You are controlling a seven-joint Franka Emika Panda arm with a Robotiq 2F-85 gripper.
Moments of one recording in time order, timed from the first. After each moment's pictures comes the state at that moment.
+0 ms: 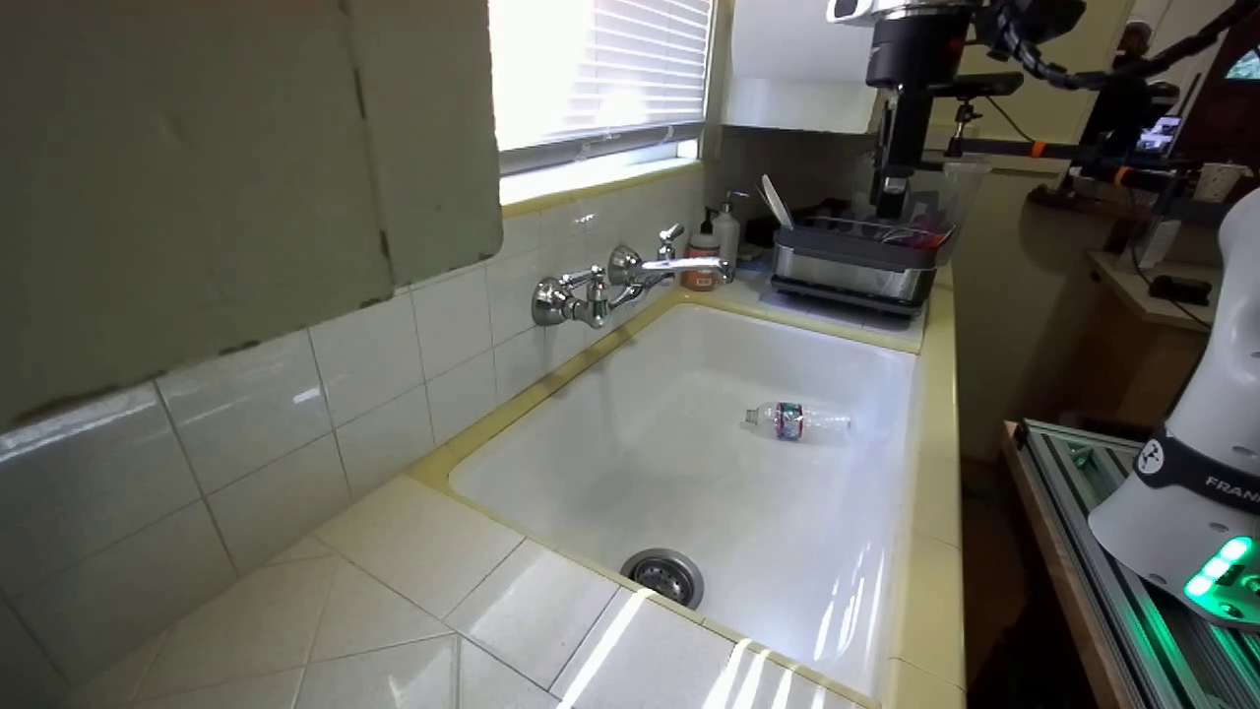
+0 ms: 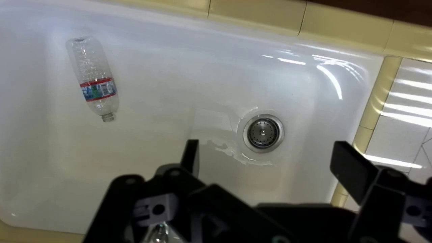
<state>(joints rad) 0.02 -0.58 0.02 -2.47 0.02 1.86 -0.05</state>
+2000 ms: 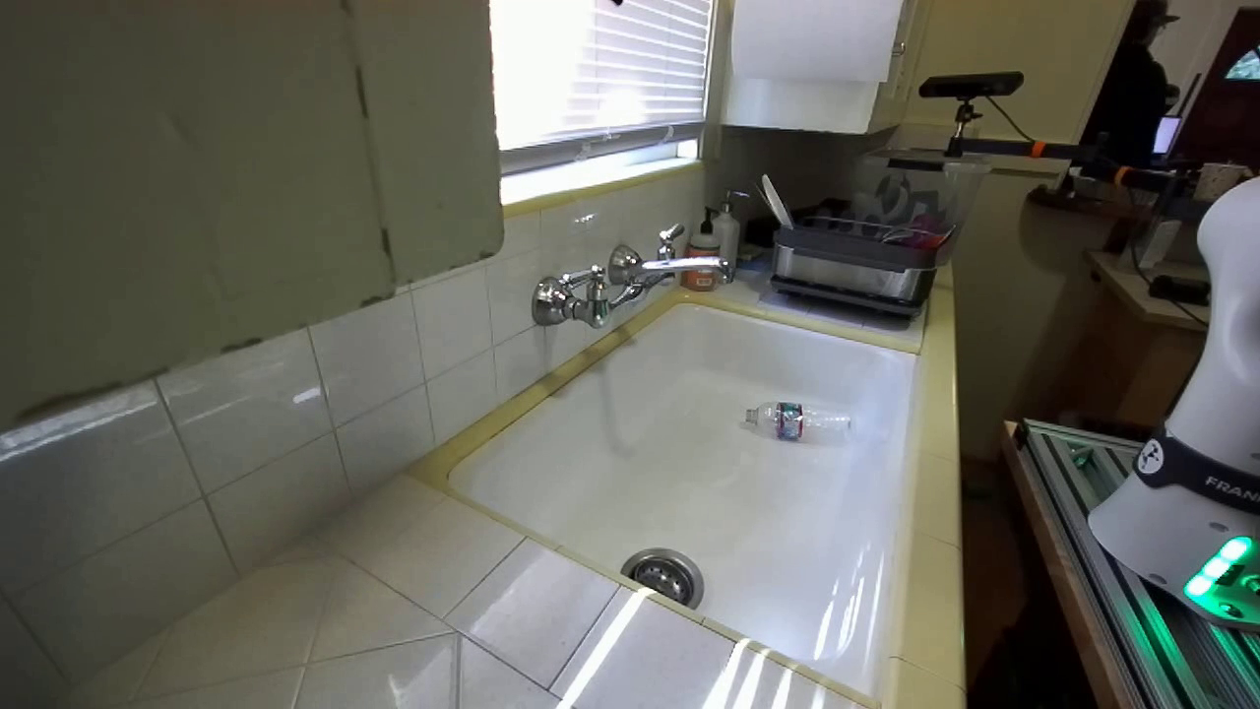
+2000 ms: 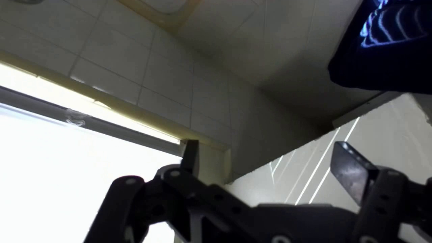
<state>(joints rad) 0.23 -0.26 0.16 -2.02 0.18 2.34 -0.25</state>
